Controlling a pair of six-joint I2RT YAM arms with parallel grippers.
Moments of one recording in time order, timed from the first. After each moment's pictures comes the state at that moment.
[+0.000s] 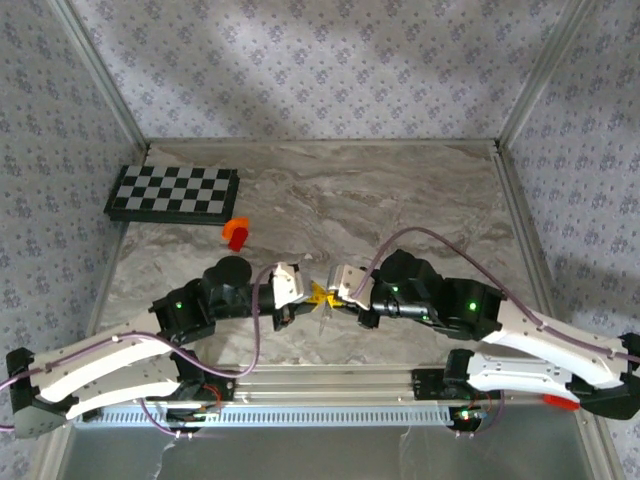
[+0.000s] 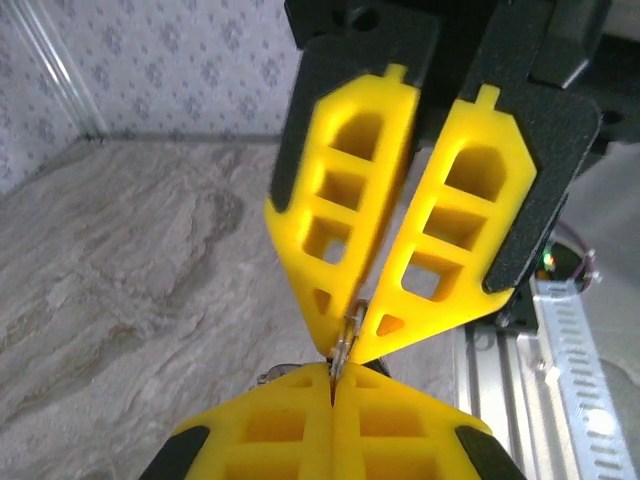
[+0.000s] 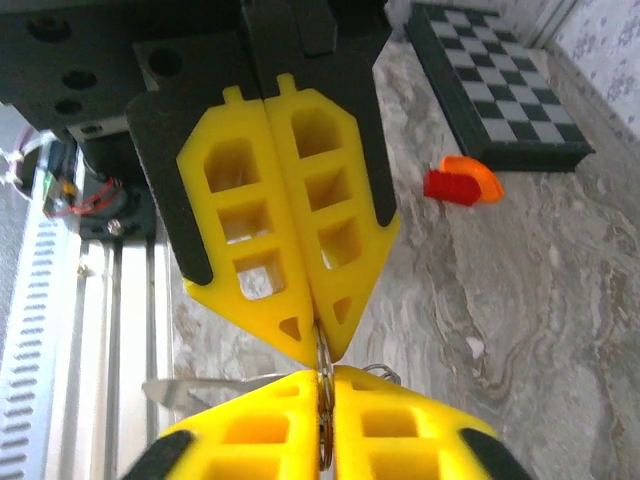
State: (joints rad) left arm -1.10 0.81 0.74 -0.19 0.25 0.14; right arm 1.18 0.89 1.00 -0.59 -0.05 -0.26
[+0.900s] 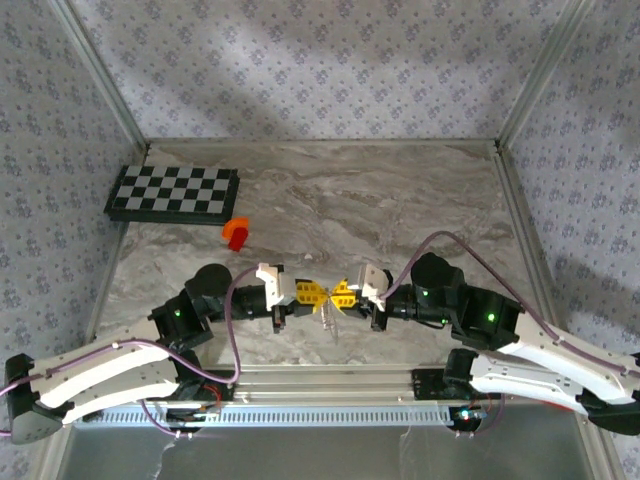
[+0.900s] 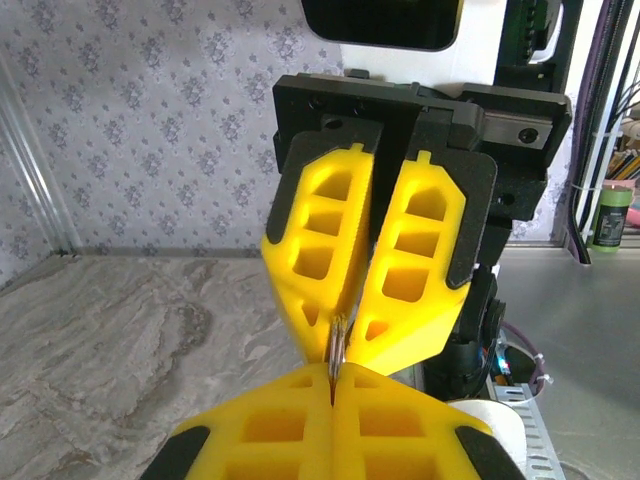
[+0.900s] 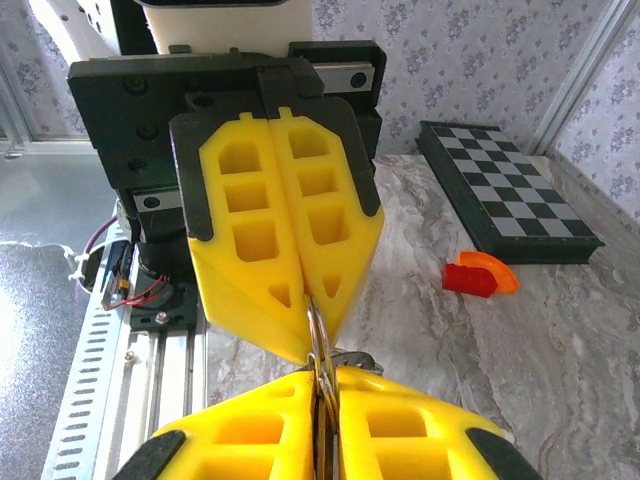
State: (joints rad) left arm -1.10 0.76 0.63 0.11 0.37 0.05; right arm 1.13 0.75 0.88 -0.41 -0.19 -0.22
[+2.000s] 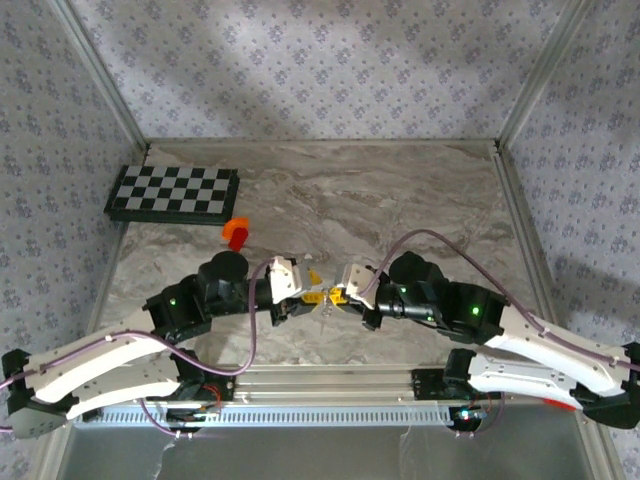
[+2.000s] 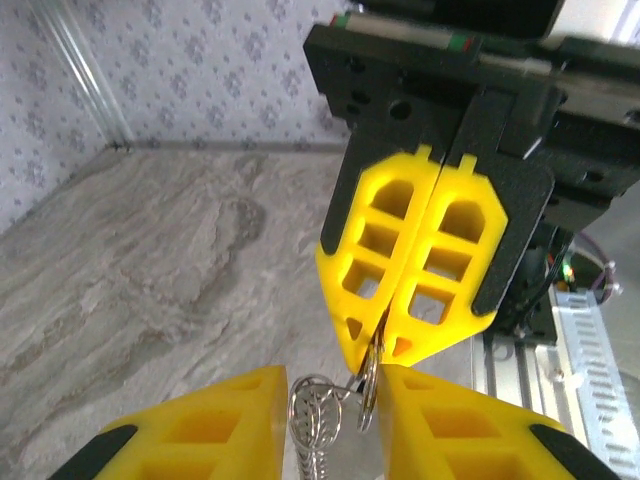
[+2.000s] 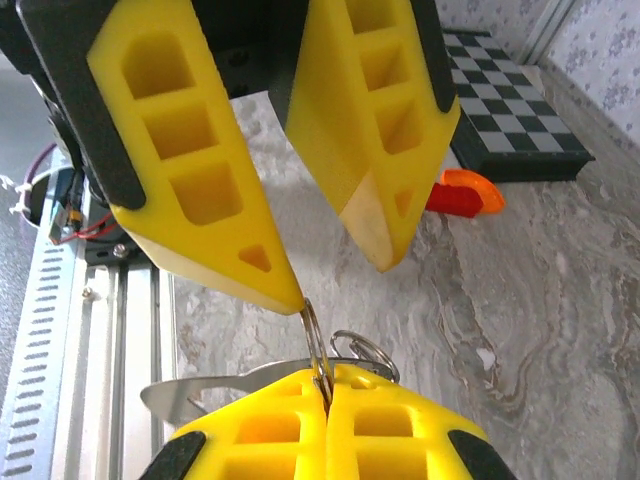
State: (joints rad) left arm -1.10 0.83 0.82 -0.29 0.21 0.17; right arm 1.14 0.84 0.91 -0.52 -0.09 -0.24
